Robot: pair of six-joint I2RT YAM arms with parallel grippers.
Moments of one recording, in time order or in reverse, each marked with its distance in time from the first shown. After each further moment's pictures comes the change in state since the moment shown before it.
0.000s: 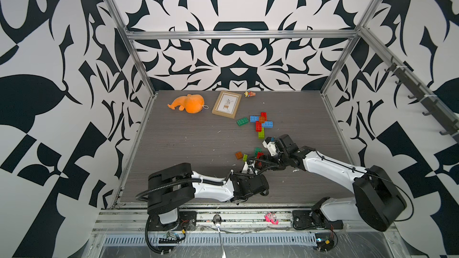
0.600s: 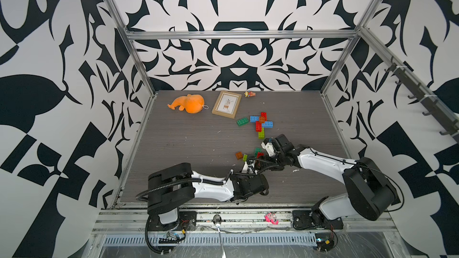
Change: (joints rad) left arm 0.003 0.001 0.001 -0.003 0.009 0.000; right arm 0.006 0.084 0.021 0.005 0.023 0.005
